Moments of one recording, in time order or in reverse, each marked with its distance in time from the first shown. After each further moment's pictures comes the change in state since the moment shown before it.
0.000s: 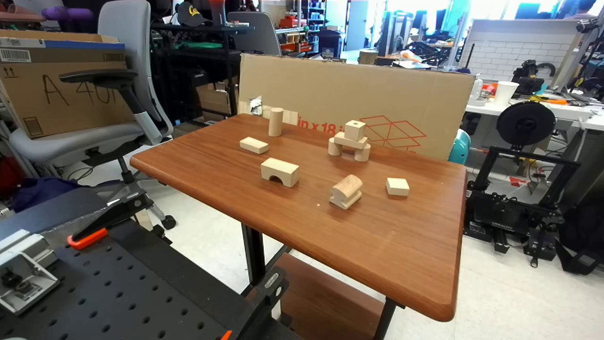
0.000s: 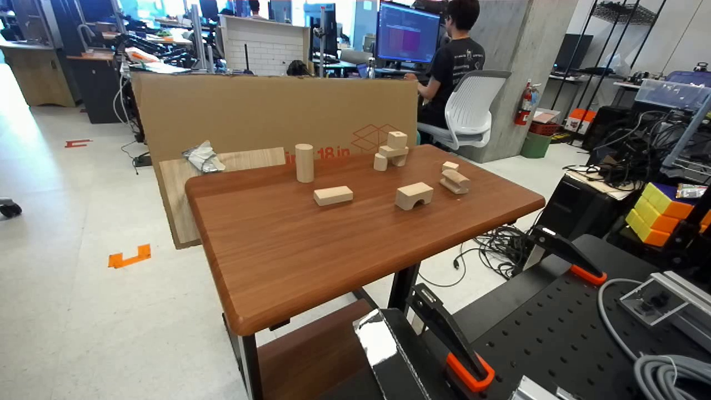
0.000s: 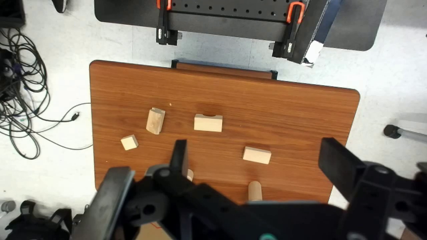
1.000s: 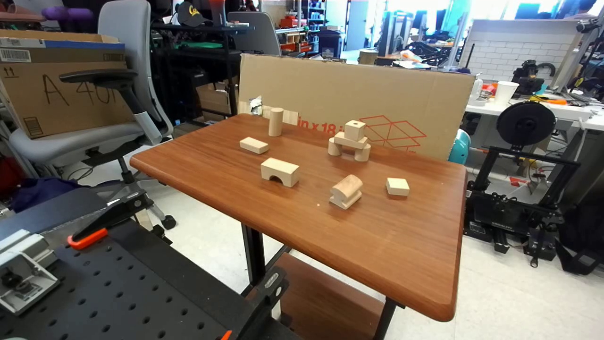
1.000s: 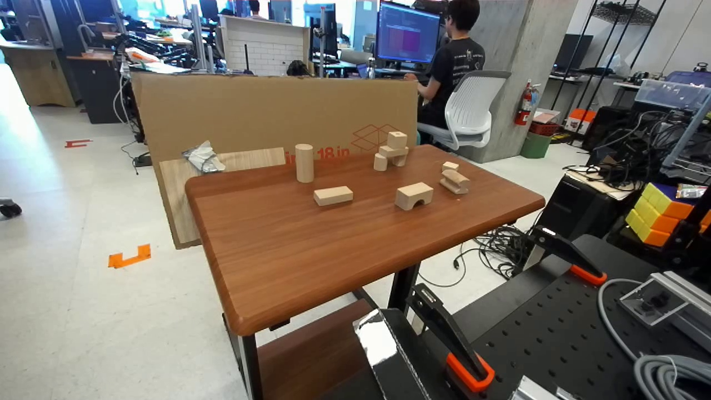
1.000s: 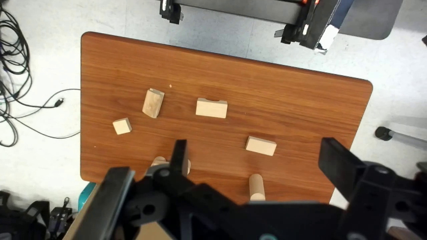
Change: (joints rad) arm -0.002 0.148 -0.066 0.047 0.000 0.104 -0.120
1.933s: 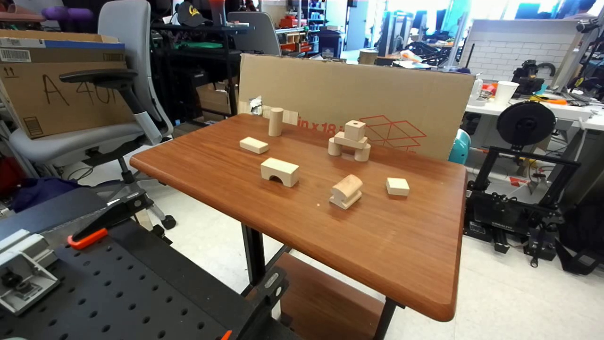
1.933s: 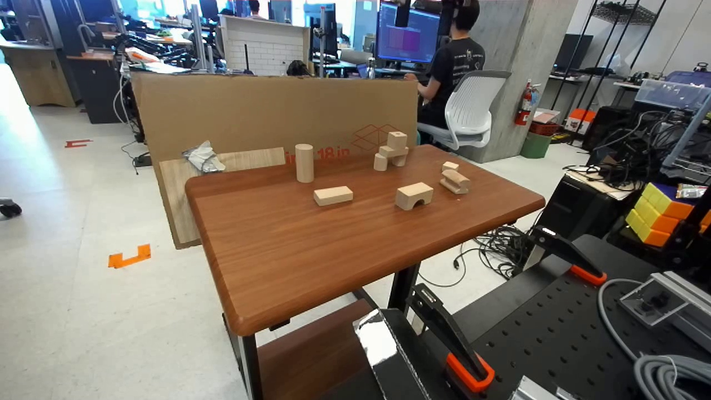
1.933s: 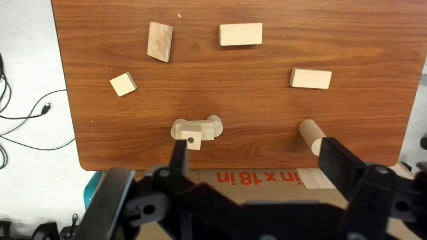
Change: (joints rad) arm -0.053 0.523 -0.067 0.368 0.068 0.148 0.023
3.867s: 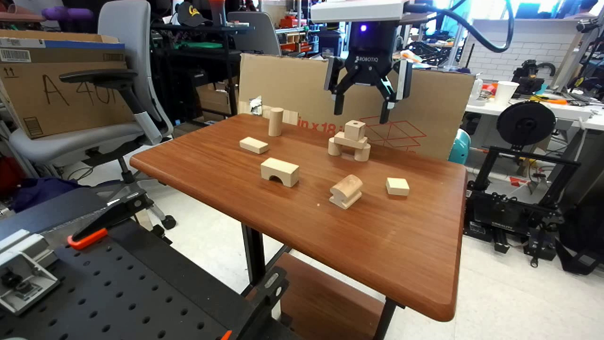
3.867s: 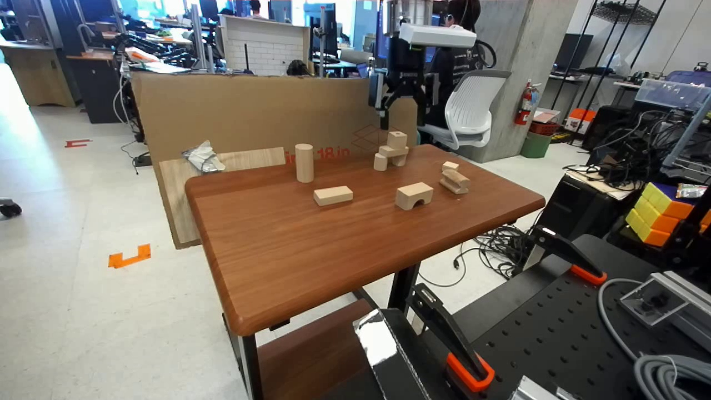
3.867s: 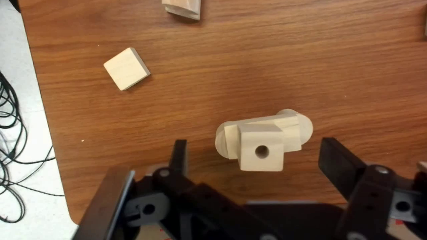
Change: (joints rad) arm -0.029 0.533 -0.034 0.397 -0.046 0.005 0.096
